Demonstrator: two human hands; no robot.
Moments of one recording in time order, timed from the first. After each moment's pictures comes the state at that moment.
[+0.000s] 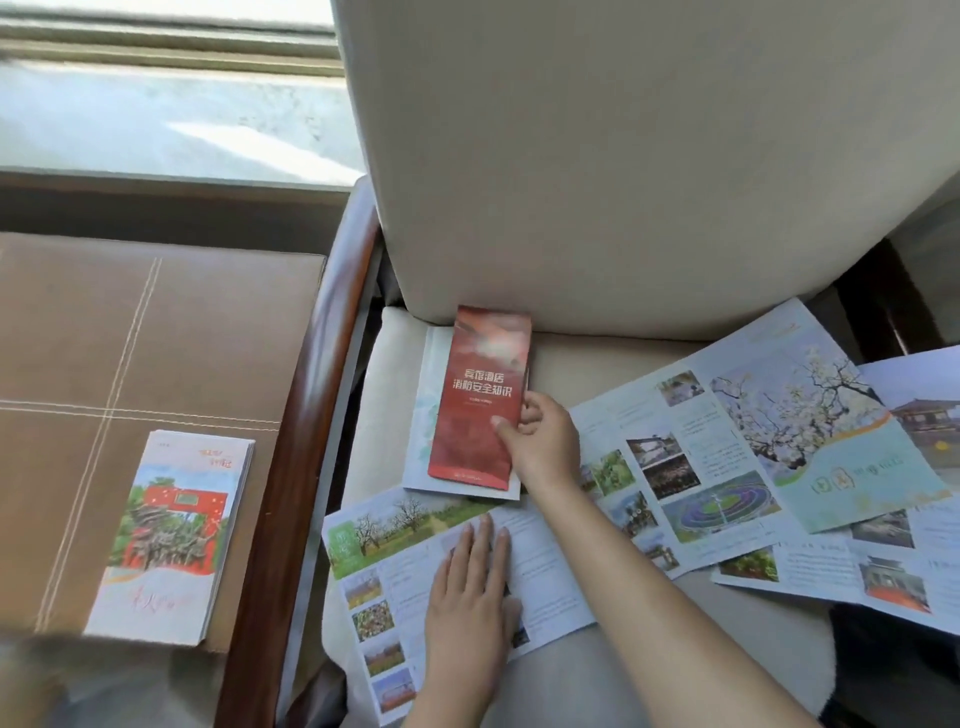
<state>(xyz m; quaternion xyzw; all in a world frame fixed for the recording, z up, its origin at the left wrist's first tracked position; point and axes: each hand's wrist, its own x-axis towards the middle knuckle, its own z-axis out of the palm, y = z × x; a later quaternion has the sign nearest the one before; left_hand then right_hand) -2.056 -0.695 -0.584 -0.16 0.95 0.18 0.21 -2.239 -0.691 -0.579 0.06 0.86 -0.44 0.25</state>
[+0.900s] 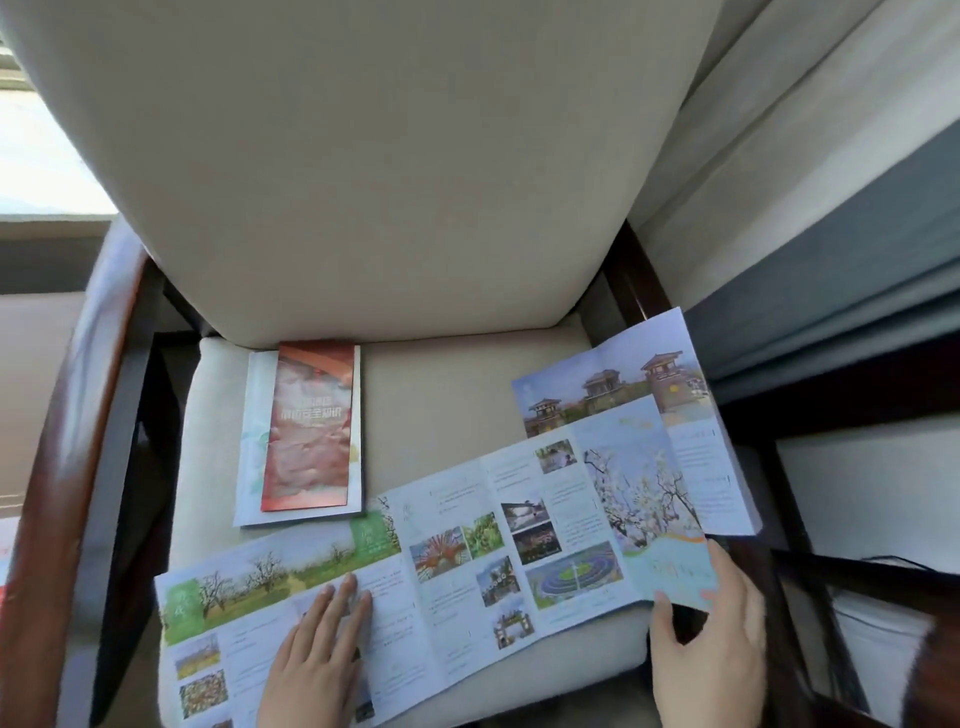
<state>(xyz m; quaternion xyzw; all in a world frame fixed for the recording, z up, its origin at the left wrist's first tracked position) -2.025 -0.692 -0.588 -0.06 0.97 0.22 0.13 -2.145 -0.397 -0.494 0.16 0.97 -0.17 -0.08</state>
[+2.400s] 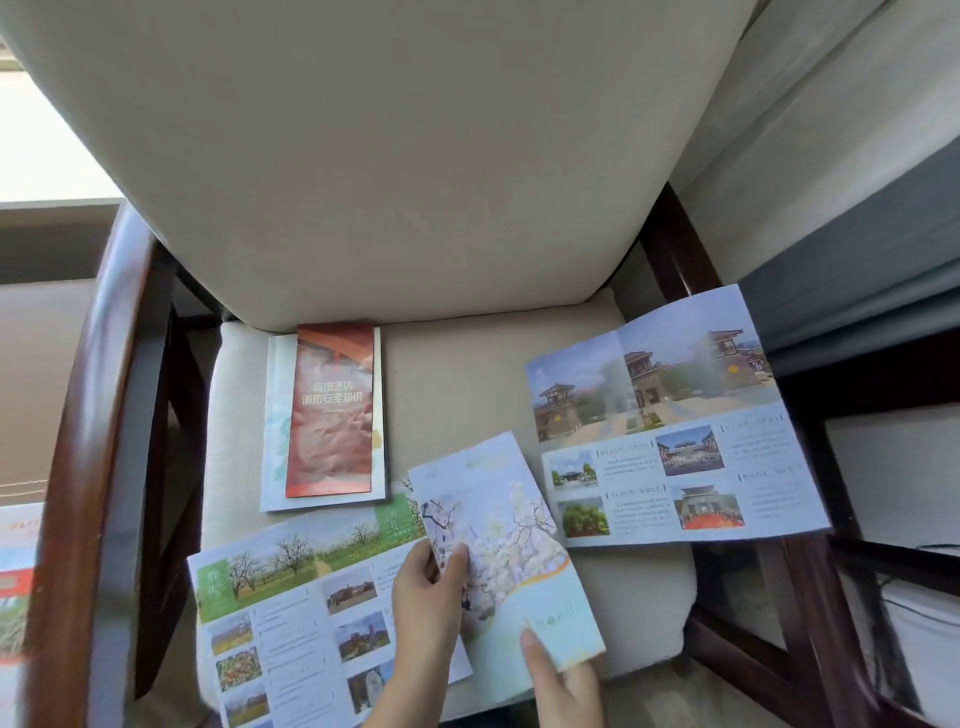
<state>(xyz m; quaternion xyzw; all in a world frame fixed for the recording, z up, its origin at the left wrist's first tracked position) -2.113 -0.617 -0.569 -0.49 0.61 0.61 0.11 -2.115 -0.480 -0.560 0.44 0.63 -0.53 0.35</state>
